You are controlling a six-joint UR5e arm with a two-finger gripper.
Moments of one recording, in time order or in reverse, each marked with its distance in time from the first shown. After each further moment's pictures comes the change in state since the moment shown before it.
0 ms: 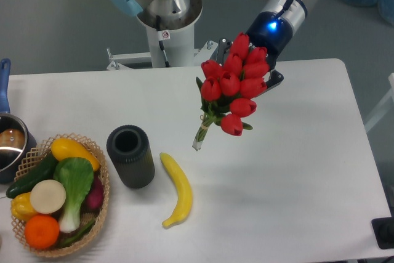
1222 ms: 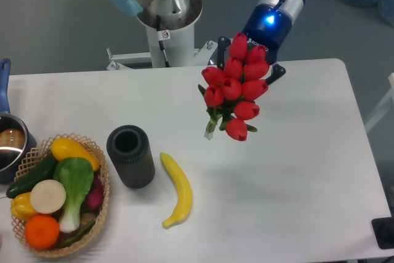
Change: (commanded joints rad) arm -0.029 0.075 0.052 -0.009 0.400 -0.152
